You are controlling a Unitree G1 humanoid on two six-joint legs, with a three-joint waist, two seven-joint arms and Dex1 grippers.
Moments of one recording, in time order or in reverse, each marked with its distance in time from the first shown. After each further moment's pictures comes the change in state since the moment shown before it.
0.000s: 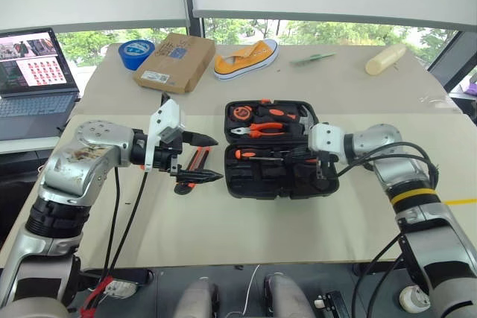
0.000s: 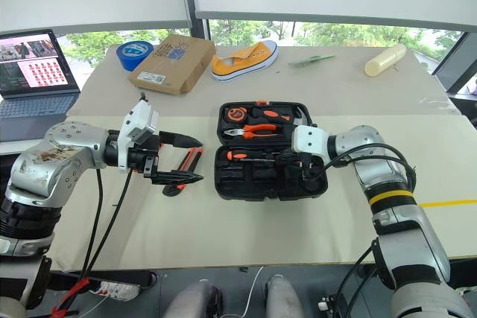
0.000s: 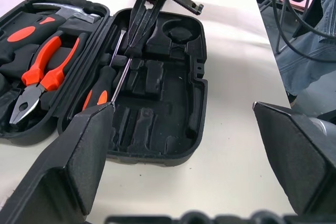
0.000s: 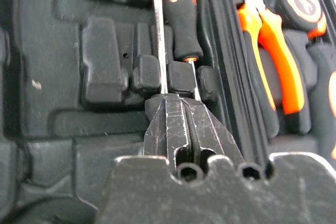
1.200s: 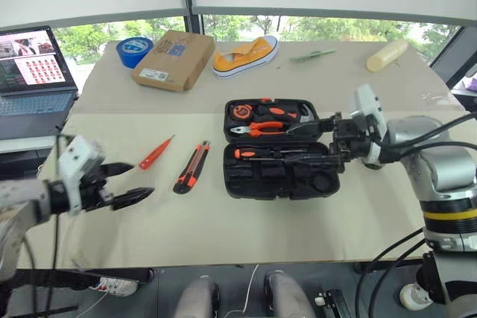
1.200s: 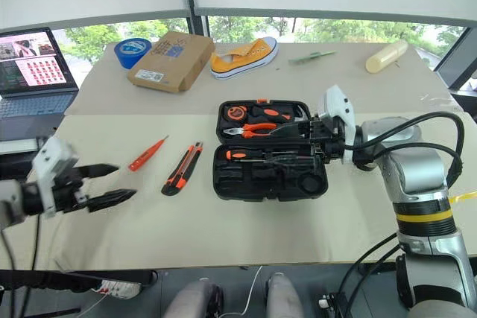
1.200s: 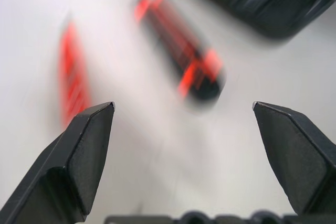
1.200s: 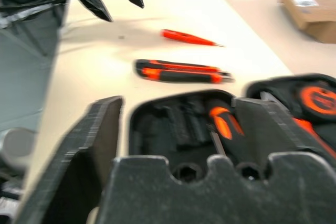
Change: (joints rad) left arm 0.741 0.160 0.621 -0.236 0.018 0.153 0.242; right arm 0.184 -0.112 -0.259 -0.780 0.639 0.898 0.118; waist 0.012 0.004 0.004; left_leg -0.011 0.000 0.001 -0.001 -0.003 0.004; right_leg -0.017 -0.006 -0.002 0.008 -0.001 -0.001
